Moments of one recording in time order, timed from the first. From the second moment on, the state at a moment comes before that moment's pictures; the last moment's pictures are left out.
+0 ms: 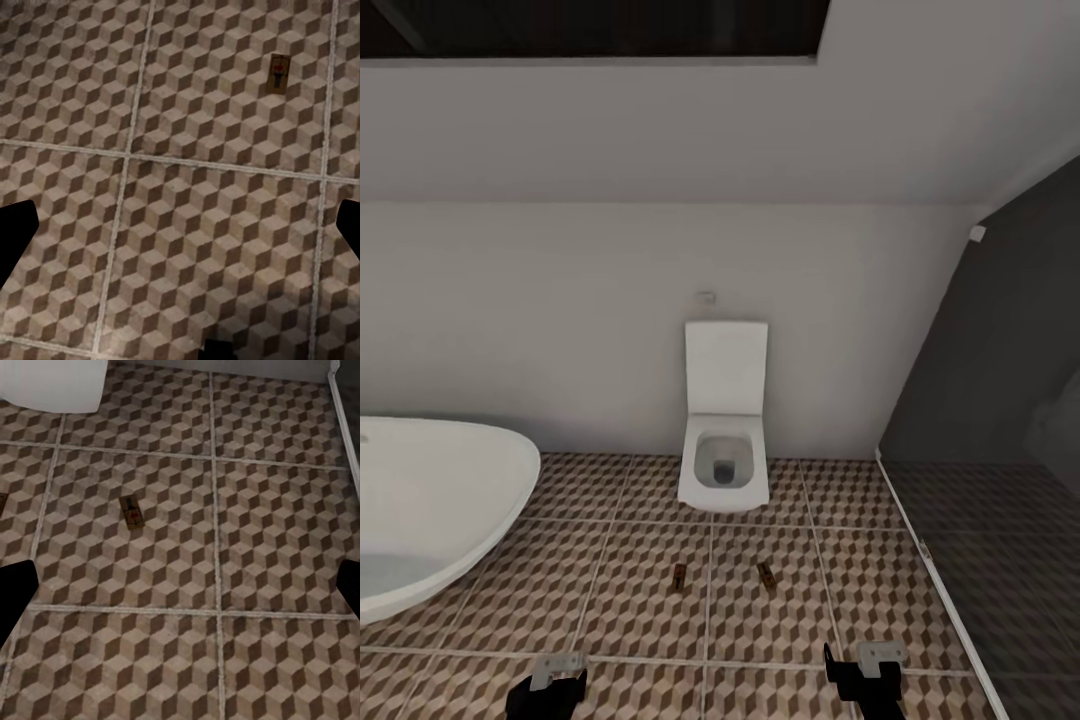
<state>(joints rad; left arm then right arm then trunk) -0.53 0.07 -0.48 0.07 0.55 -0.37 0.02 -0.48 -0.01 0.25 -0.02 -0.18 -0.58 -0.11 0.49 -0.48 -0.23</state>
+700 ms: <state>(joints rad) -0.53 0.07 -0.48 0.07 0.55 -0.37 0.02 -0.48 -0.01 0.25 -0.02 -0.18 -0.58 -0.11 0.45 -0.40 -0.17</state>
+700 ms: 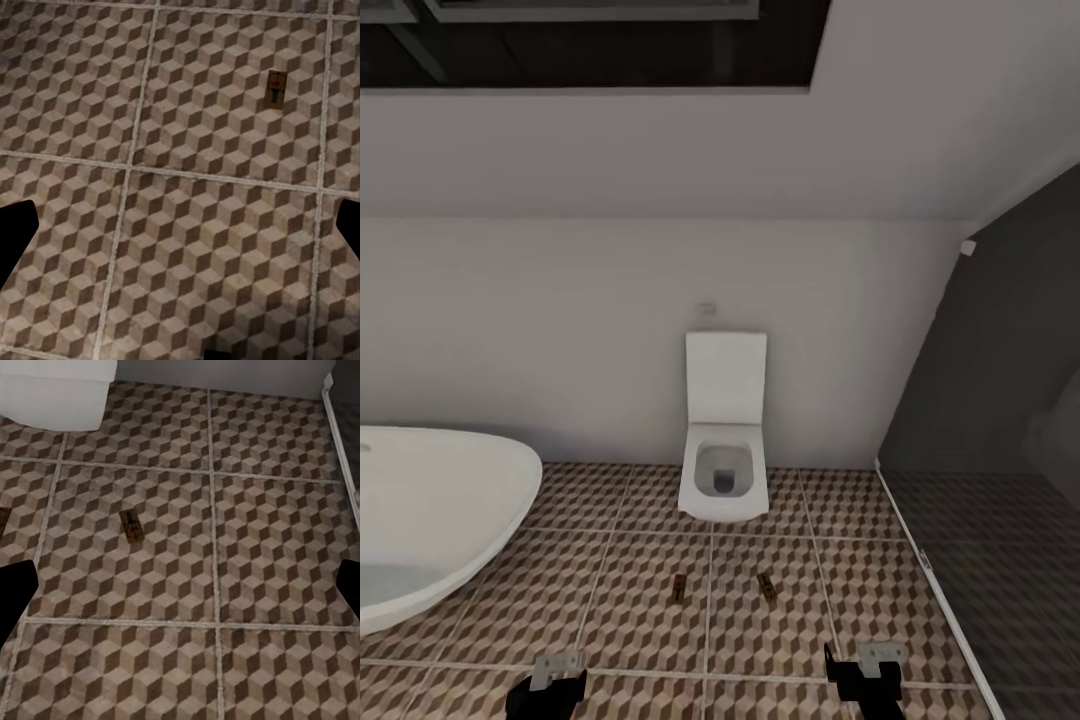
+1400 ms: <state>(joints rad) -0.53 0.07 -0.48 0.08 0.55 -0.37 0.02 -0.48 -0.01 0.25 -0.02 -0.18 -0.58 -0.11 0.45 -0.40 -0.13</state>
